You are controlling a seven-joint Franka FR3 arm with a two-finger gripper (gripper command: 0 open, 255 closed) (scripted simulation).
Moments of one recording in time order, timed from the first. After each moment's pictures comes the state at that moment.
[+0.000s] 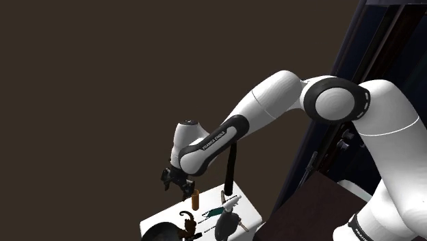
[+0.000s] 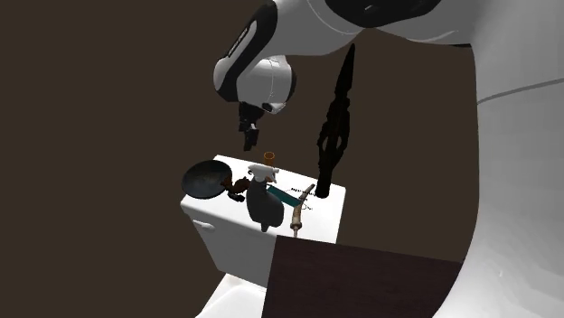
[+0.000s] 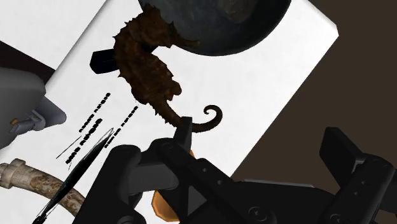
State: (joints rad) arm 0.27 0.78 0.35 -1.73 0.05 2.56 1.60
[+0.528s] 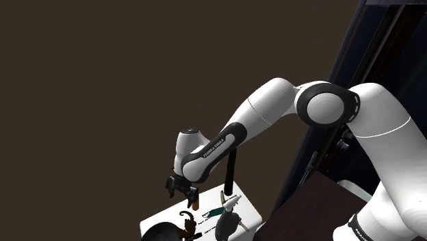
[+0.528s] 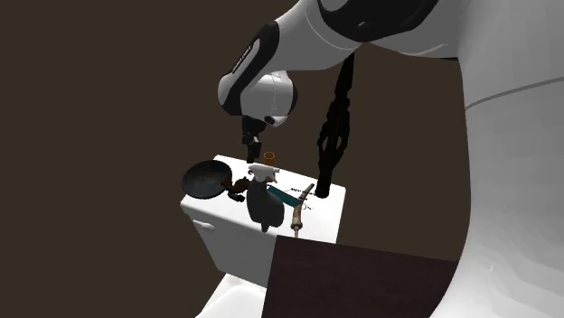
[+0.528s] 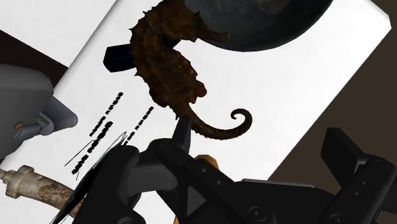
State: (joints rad) arm 0.26 0.84 0.35 -1.73 0.03 2.56 1.60
